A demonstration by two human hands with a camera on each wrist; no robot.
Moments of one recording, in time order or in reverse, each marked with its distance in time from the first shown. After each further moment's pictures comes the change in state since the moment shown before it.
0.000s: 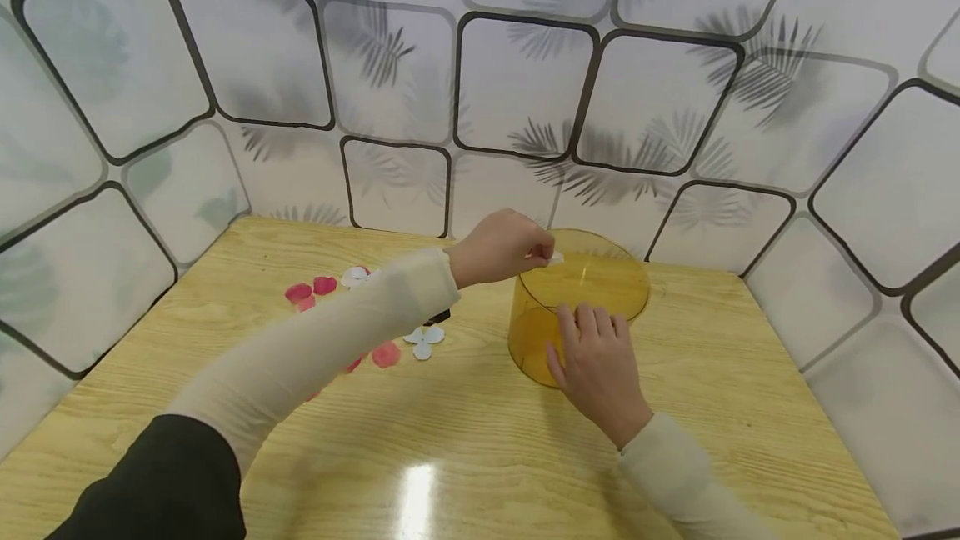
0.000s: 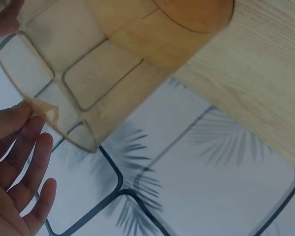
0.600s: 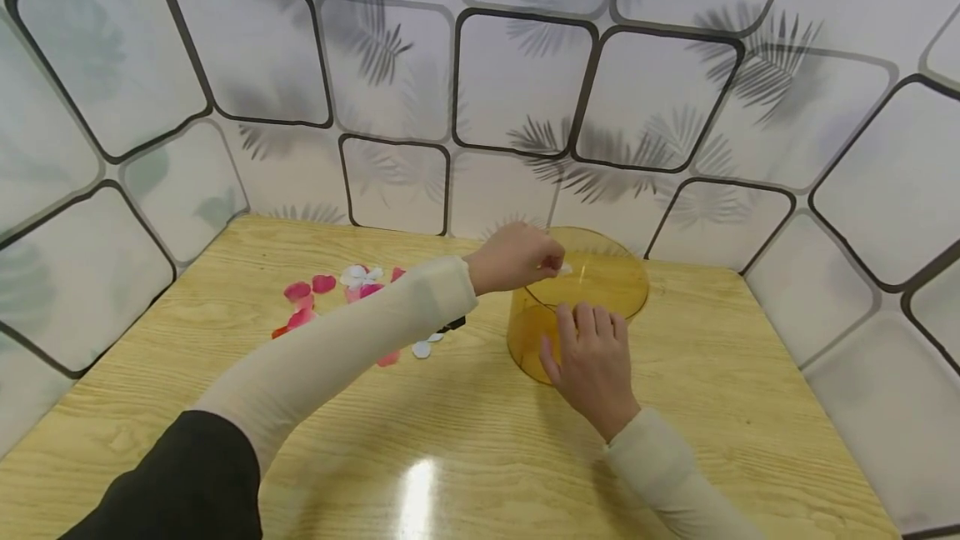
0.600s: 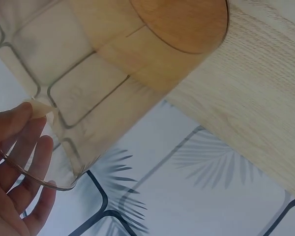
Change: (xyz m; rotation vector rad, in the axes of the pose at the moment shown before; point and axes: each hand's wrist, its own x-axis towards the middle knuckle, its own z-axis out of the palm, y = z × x) left_hand 0.012 0.009 0.023 0.022 -0.032 0.001; right_hand -0.002 -0.008 0.018 0.007 0.184 0.073
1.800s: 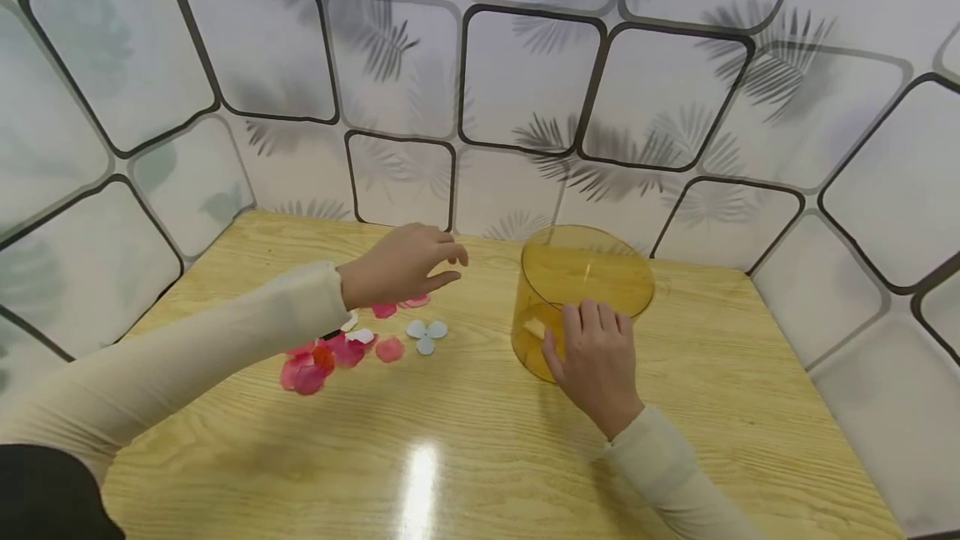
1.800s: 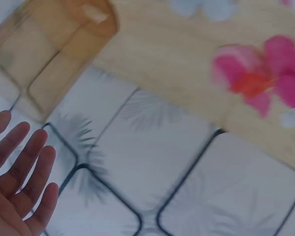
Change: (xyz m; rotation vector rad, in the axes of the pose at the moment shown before) left_hand -0.115 -0.049 -0.028 0.011 0.032 -0.027; right_hand 0.005 -0.001 -0.007 -0.018 -0.098 0.018
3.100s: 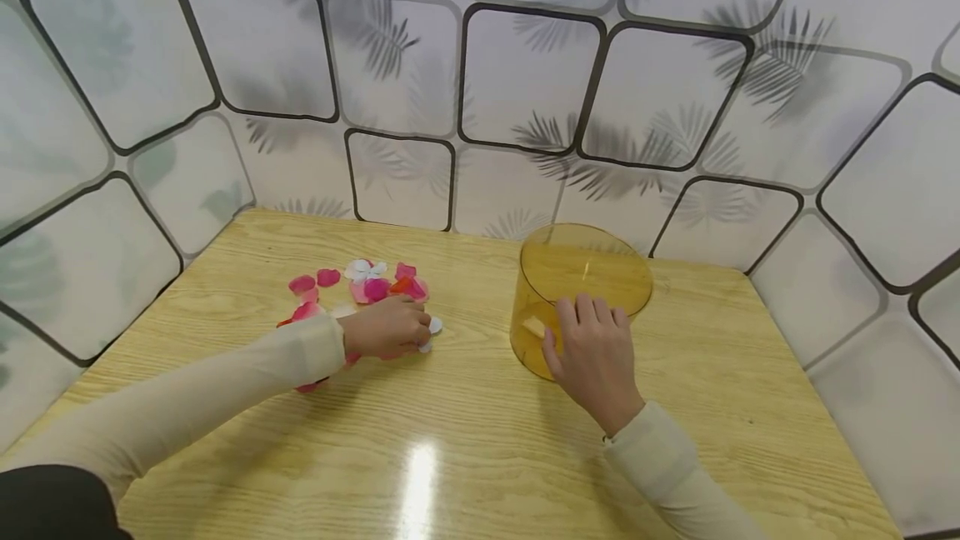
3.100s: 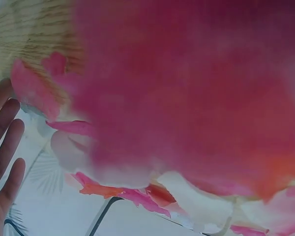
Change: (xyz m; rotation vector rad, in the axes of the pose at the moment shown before) left_hand -0.056 -0.022 0.100 0.127 -0.235 0.227; right_hand 0.008 0.001 -0.008 0.032 -0.068 -0.020
